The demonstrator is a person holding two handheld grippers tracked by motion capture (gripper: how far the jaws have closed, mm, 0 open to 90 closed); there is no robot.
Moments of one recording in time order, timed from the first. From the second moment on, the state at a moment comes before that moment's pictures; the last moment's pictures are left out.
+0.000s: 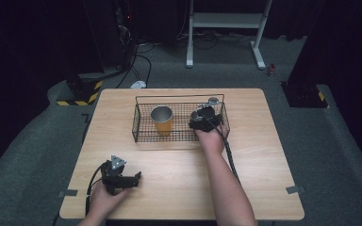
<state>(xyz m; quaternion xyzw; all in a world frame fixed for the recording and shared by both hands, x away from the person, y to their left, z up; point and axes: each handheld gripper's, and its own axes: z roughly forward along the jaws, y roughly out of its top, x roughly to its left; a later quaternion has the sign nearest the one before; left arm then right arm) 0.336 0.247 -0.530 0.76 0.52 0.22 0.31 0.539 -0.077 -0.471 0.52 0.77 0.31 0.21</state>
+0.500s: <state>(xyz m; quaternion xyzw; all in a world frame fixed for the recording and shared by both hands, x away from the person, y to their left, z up) 0.336 0.247 -0.530 0.76 0.53 0.22 0.31 0.539 -0.079 -0.470 0.51 0.78 0.31 0.20</state>
